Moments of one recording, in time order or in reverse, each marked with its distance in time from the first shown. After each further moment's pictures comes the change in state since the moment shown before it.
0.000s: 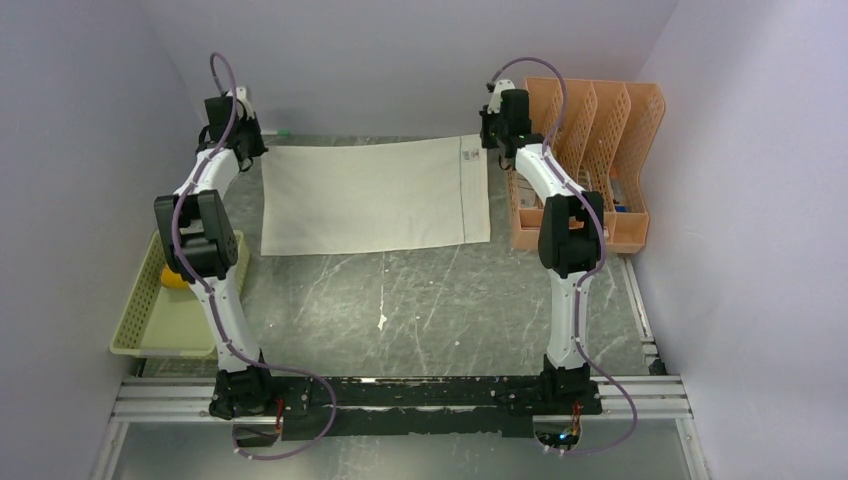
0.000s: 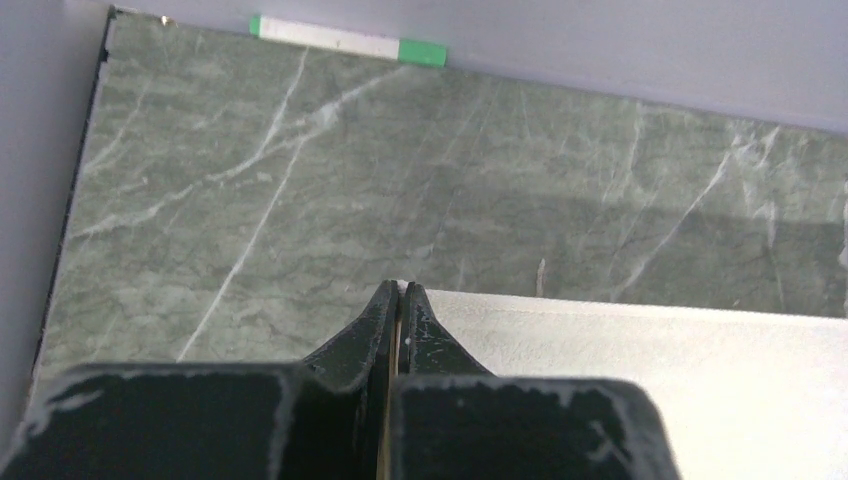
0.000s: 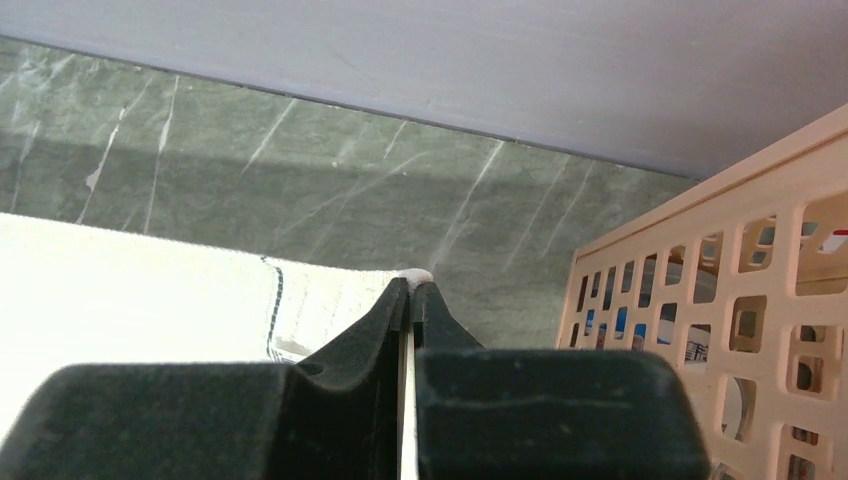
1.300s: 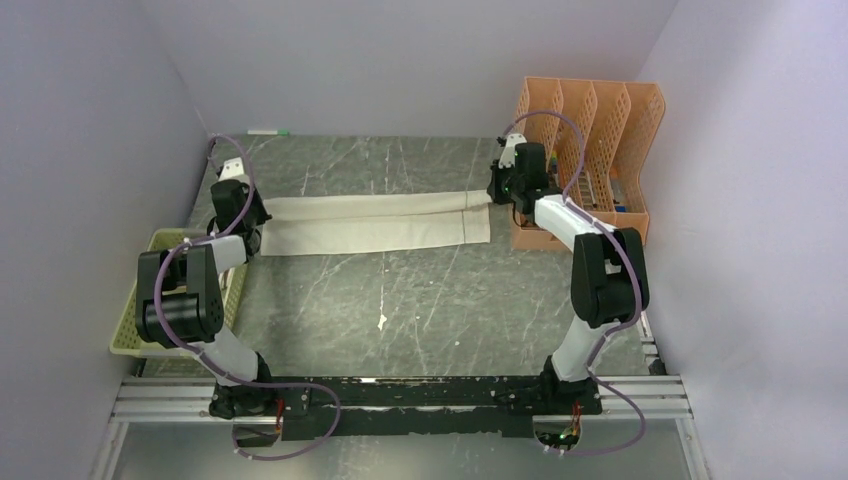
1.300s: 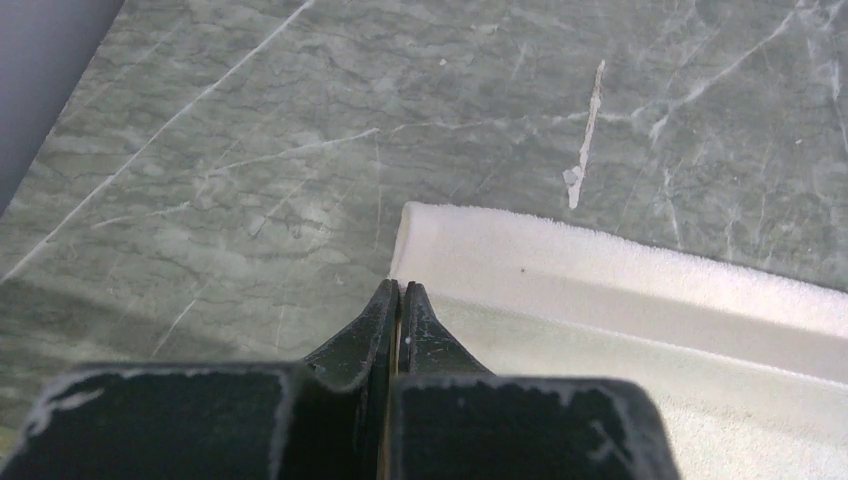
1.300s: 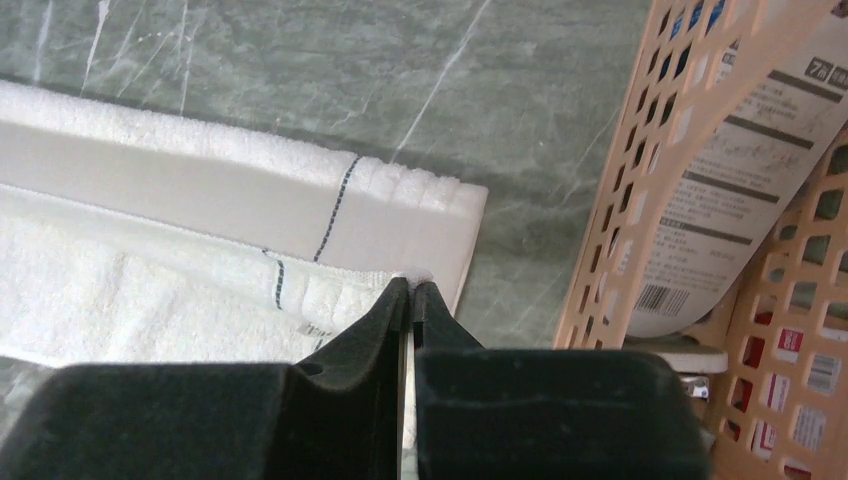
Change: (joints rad) left arm -0.014 -0.523 -1.048 0.651 -0.159 -0.073; right arm 0.000 -0.476 -0.767 0.165 -0.075 0.026
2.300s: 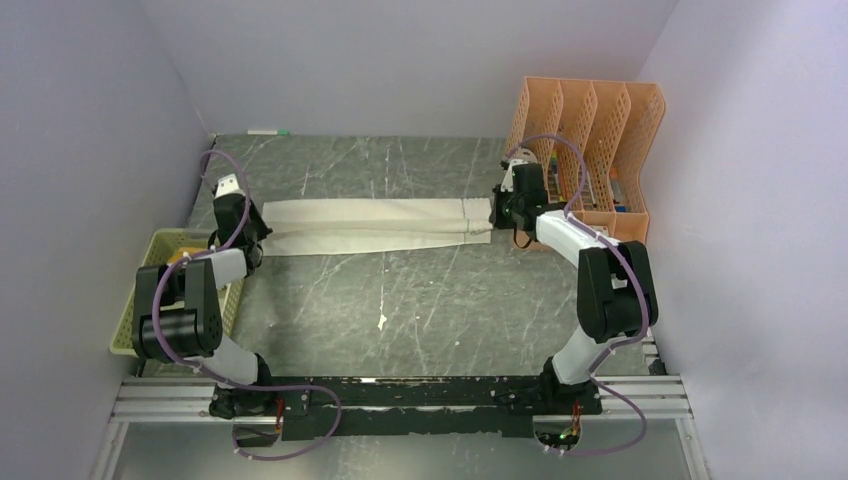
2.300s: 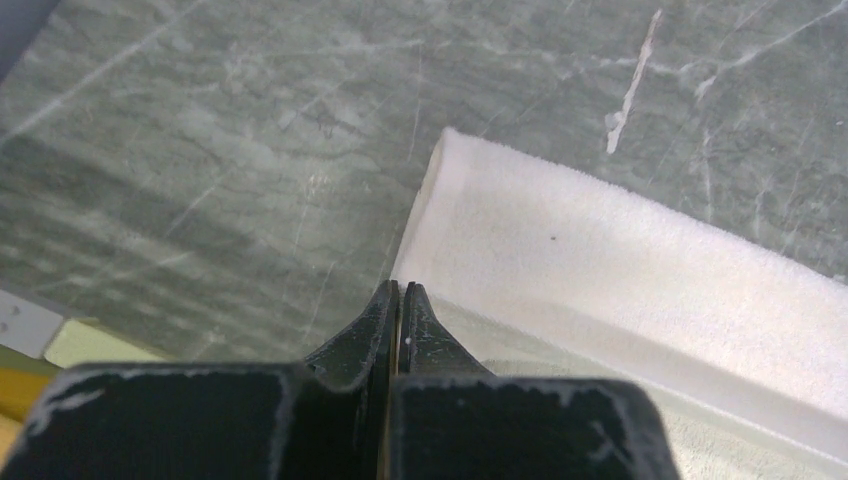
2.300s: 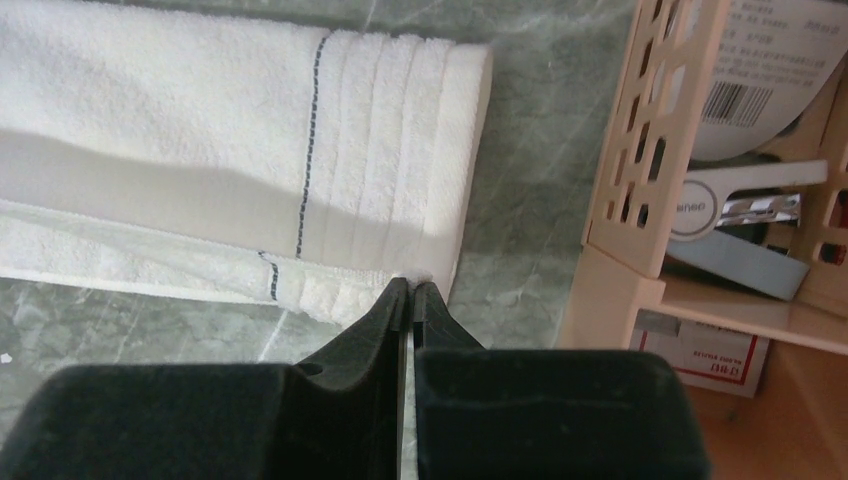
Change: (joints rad) left arm -0.002 -0.093 -0.116 -0.023 -0.079 -0.109; right arm 0.021 -0.109 -0.160 -0.102 0.047 0.111
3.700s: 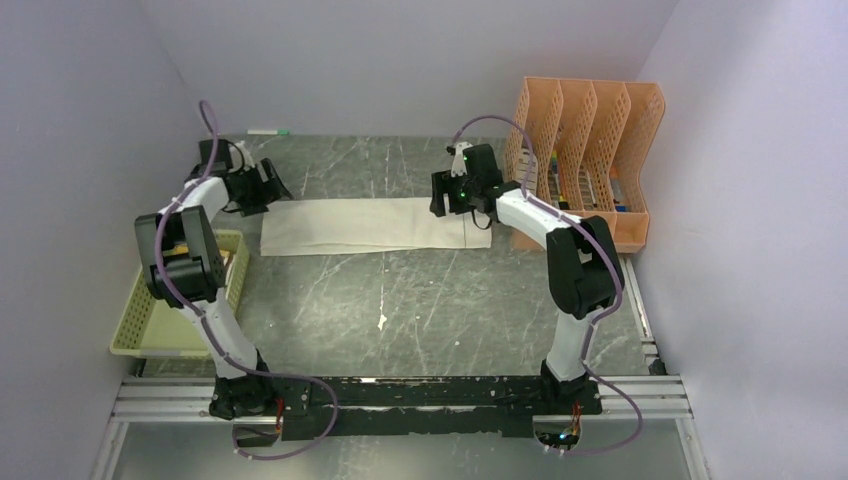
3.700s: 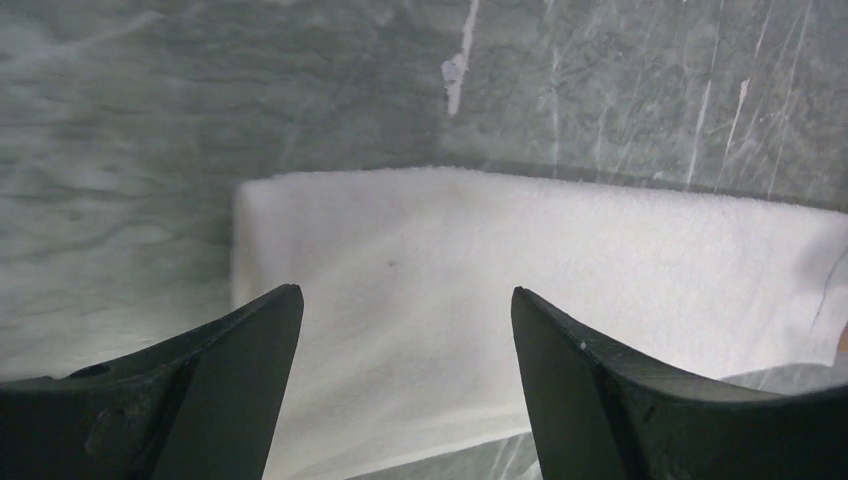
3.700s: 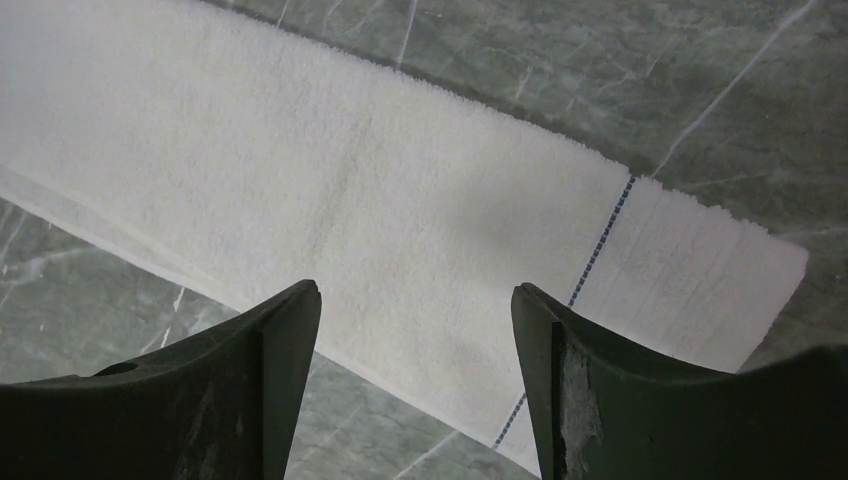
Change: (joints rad) left arm 0.054 0.375 0.709 -0.786 0.500 0.003; right arm 0.209 0.206 0.288 -0.052 -0.083 0.006
